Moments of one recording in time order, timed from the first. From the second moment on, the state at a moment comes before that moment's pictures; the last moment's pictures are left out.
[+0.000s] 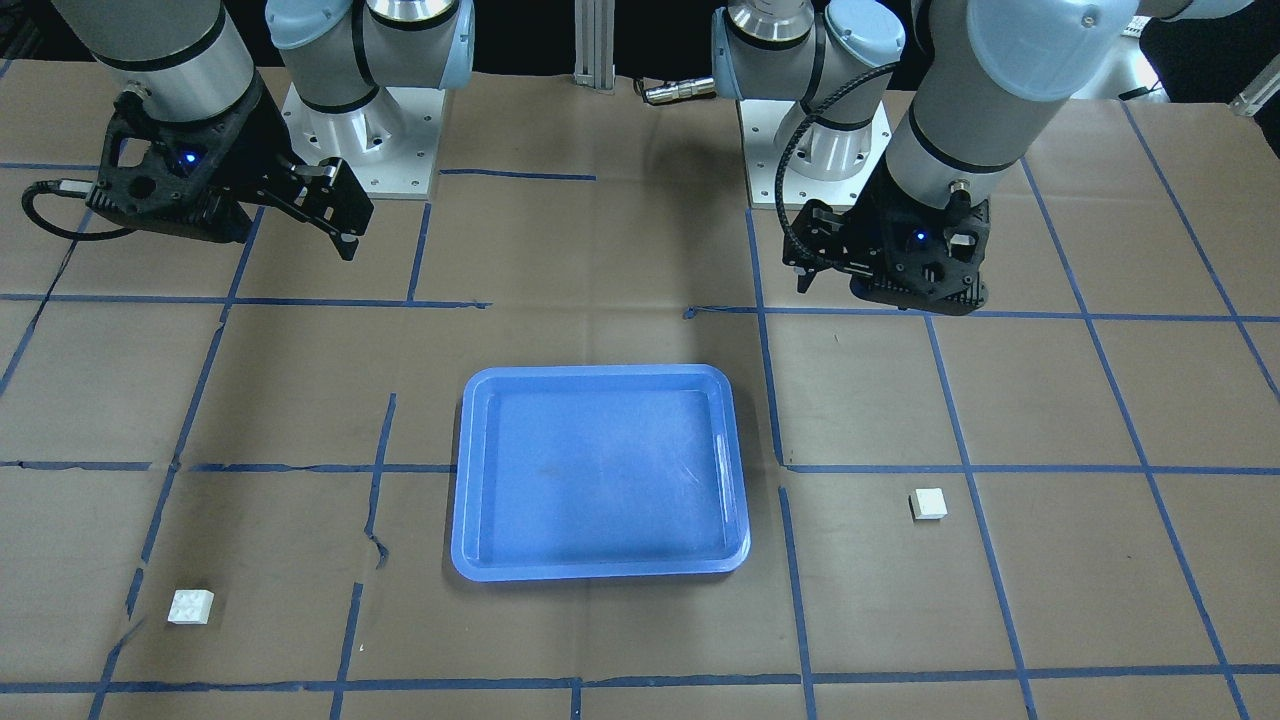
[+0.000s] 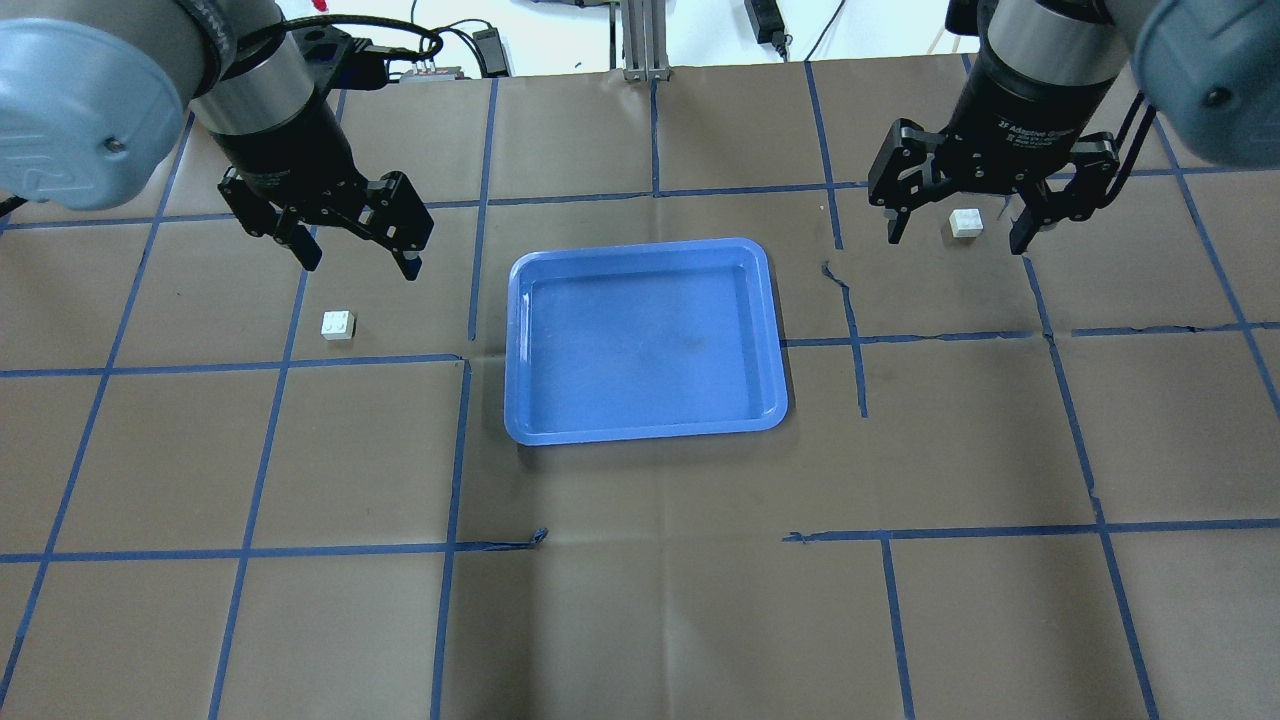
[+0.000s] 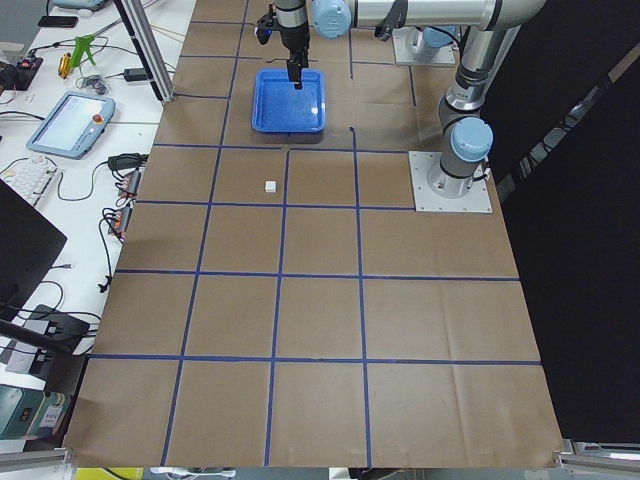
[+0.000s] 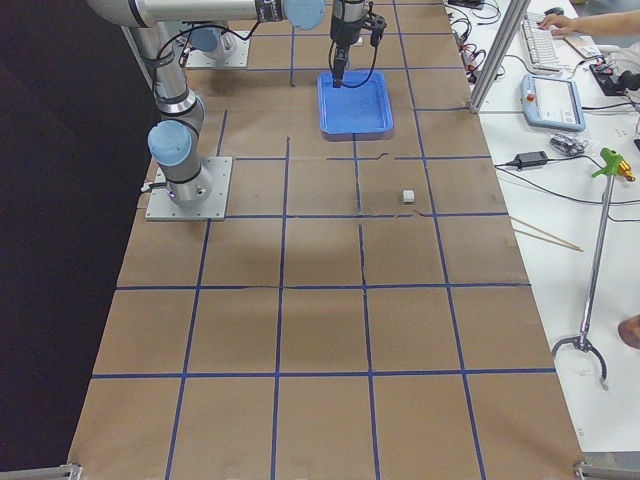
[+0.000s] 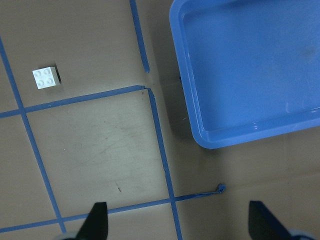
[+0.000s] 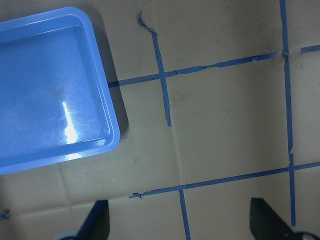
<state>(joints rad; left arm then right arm) -1.55 -1.67 -1.55 -1.62 1.57 0.18 1.57 -1.56 1.54 -1.48 -1.57 0.17</state>
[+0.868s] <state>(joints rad) -1.36 -1.88 -1.60 -1.41 1.57 0.33 1.57 -1.56 1.53 -1.49 -1.56 -0.37</state>
